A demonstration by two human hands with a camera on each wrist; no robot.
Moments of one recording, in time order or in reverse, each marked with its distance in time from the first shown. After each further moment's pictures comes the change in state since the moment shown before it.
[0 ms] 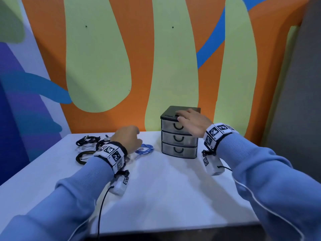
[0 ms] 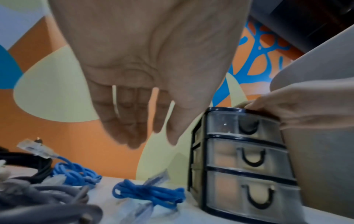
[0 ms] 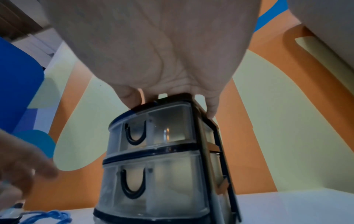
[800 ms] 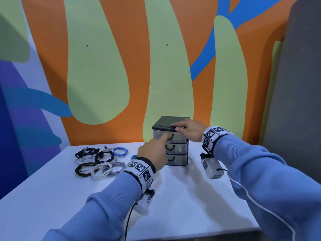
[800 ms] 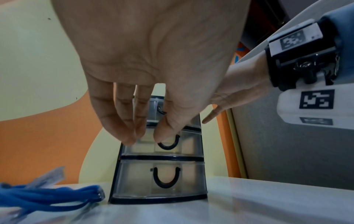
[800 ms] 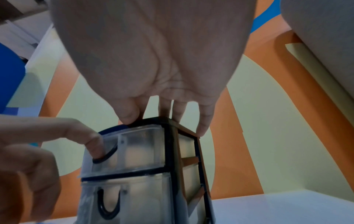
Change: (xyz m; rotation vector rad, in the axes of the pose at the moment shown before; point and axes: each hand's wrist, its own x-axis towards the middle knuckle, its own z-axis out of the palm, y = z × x) left_hand -0.039 0.098 0.005 0.005 0.050 0.240; right_hand 0.009 0.010 -0.014 0.016 -0.050 -0.087
